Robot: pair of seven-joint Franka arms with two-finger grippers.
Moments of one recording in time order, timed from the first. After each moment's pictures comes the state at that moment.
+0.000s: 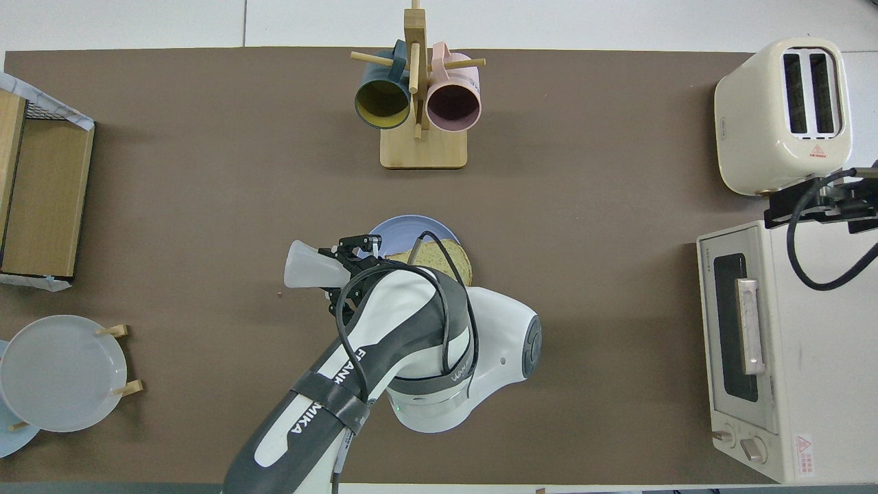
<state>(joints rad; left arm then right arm) -1.02 0.32 0.12 -1.82 0.84 1.56 0.54 0.02 -0.02 -0.03 -1.57 -0.01 1.49 0.08</state>
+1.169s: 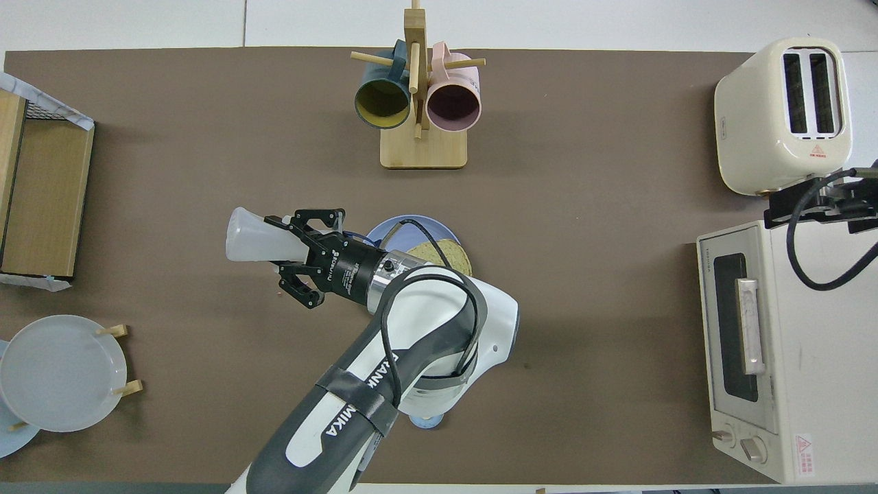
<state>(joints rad) -1.01 0.35 0.14 -1.83 1.15 1.37 0.53 0.02 -0.02 -0.03 -1.57 -0.01 1.49 0.08</state>
